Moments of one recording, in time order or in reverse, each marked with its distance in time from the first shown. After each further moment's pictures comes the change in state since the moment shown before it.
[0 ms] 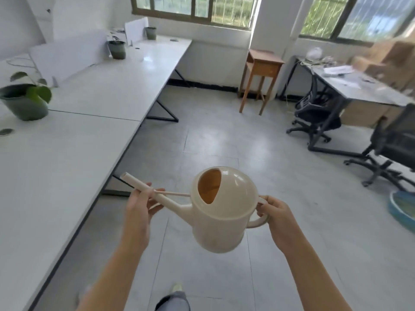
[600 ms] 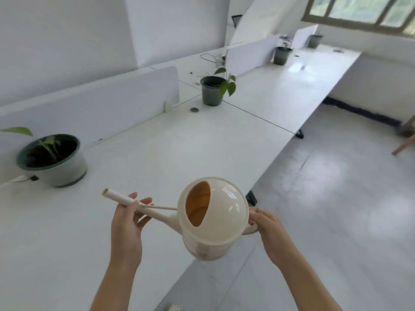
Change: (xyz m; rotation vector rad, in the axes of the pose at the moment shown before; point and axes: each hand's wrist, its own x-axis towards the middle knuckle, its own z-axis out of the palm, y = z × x) left_hand -0.045 0.100 -0.318 -0.130 0.710 0.276; right_hand -0.016 0.035 0.357 -0.147 -0.776 0.083
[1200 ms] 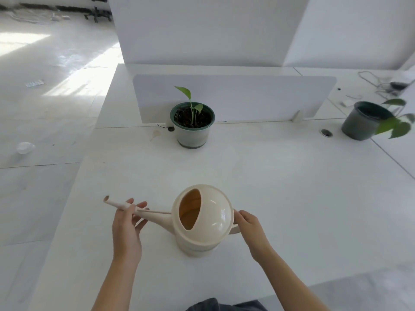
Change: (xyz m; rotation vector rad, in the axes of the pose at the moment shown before) left_hand 0.005 -0.003 -0.178 -0.138 0.755 0.116; right_hand 0.109 0.053 0.209 -0.463 -0.516 0.121
